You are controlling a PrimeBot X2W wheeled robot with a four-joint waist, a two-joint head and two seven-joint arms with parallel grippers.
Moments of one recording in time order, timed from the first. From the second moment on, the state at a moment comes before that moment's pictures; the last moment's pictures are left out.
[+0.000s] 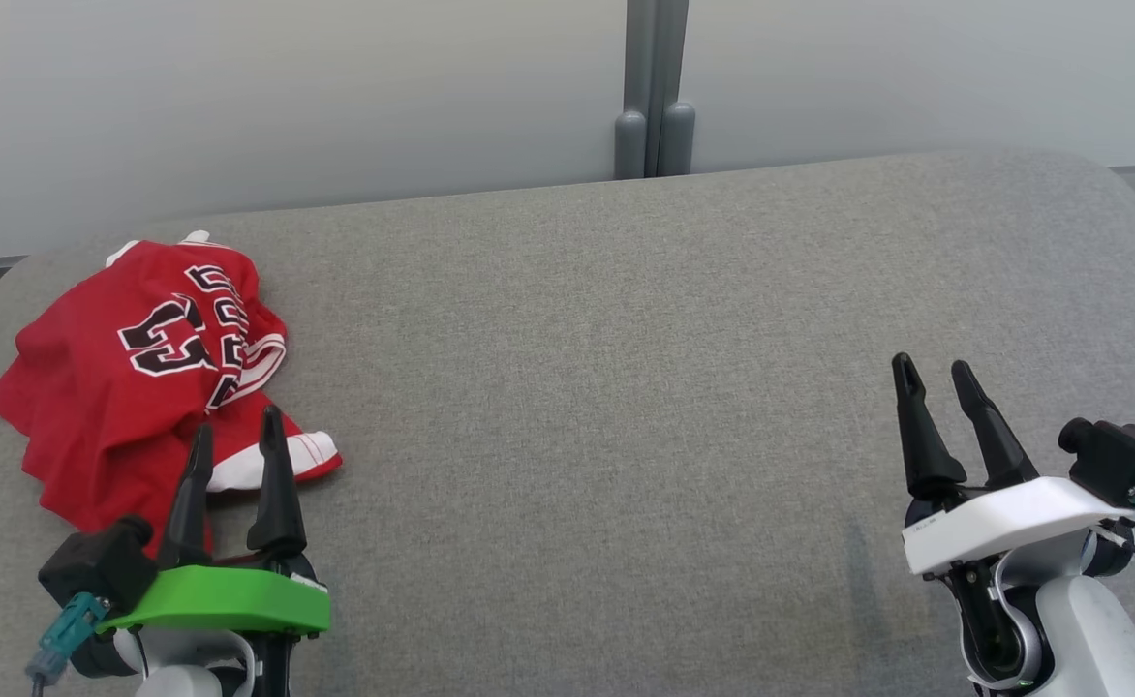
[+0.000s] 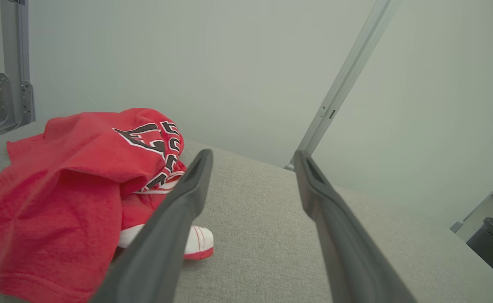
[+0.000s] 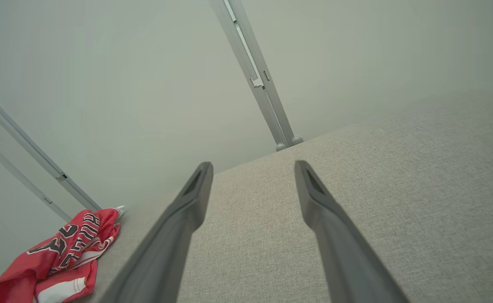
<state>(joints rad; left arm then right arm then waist) -0.07 0.05 -0.01 0.15 -0.49 -0.09 -0.19 -0.13 -0.11 0.03 0.14 0.56 0.13 -0.12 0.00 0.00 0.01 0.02</state>
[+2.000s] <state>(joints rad) -0.07 0.05 -0.04 0.17 -0.09 -0.08 -0.26 -0.09 -0.11 0.06 0.11 0.13 0.13 -0.26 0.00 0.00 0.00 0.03</state>
